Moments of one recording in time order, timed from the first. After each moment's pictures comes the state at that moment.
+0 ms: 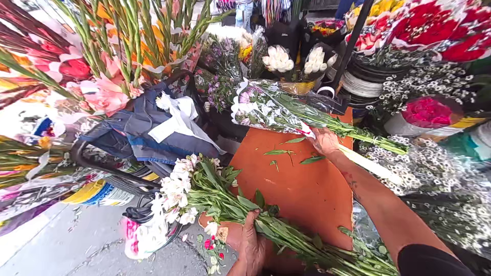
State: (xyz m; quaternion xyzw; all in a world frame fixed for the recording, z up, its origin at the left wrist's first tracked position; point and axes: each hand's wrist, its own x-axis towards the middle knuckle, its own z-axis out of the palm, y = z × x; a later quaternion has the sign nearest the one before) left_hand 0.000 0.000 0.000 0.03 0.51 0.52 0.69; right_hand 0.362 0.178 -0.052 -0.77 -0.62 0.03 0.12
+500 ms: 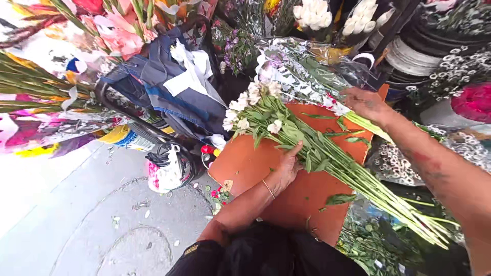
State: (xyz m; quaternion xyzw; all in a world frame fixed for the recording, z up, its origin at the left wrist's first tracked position) left_hand 0.097 0.068 -0.020 0.18 0.46 0.33 0.80; right_hand 0.370 0.156 0.054 -0.67 -0.66 0.25 0.22
